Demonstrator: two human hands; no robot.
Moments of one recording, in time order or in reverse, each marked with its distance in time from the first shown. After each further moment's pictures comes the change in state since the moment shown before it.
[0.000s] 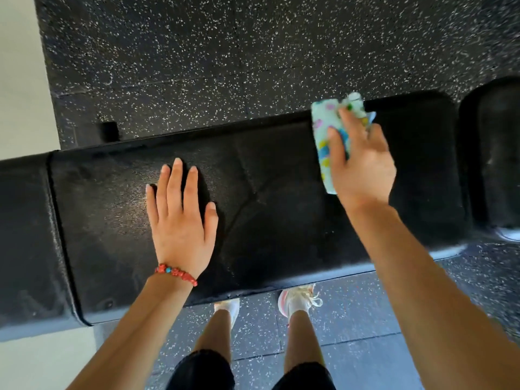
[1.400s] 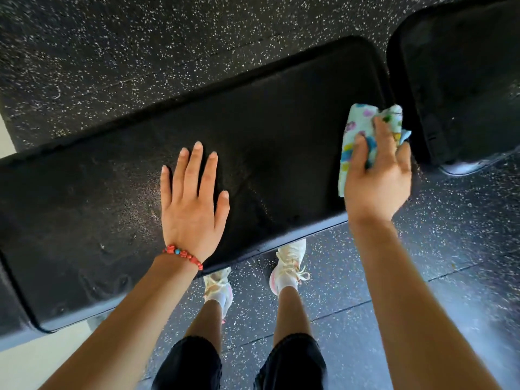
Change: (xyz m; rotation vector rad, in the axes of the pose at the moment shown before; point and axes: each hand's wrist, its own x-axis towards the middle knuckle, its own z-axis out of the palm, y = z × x) left_hand -0.013 0.079 0.027 0.039 -0.090 0.296; right_hand -0.065 0.099 -0.038 0.035 0.233 0.392
